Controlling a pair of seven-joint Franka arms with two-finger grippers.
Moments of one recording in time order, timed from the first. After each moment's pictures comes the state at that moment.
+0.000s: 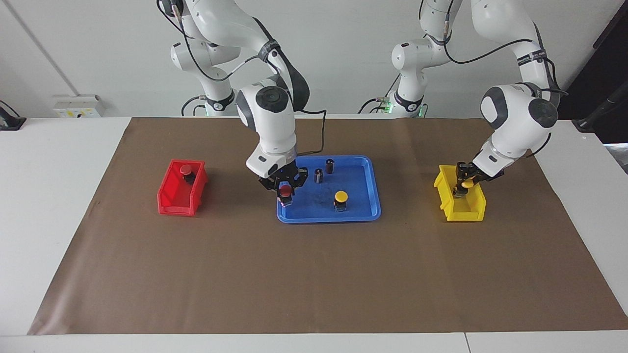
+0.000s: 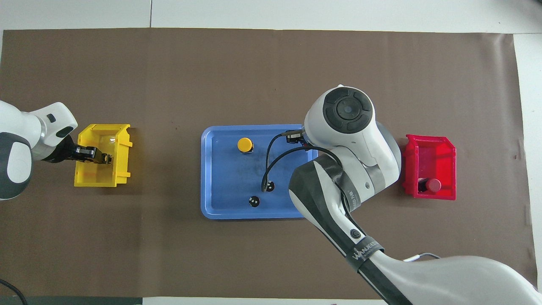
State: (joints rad) left arm 0.15 0.05 -0.13 -2.12 -0.02 2.06 0.21; right arm 0.37 0.24 0.09 -1.78 -0.04 2.07 0.43
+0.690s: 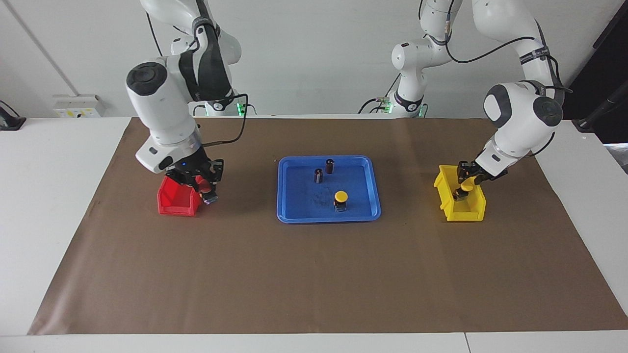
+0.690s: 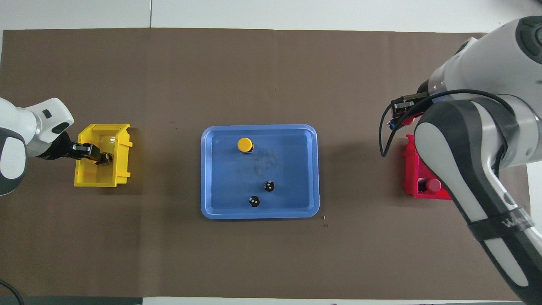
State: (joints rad) left arm 0.15 0.06 -0.13 -2.04 -0.02 1.97 0.21; right arm 0.00 0.14 0.08 -1.74 0.03 1.88 0.00
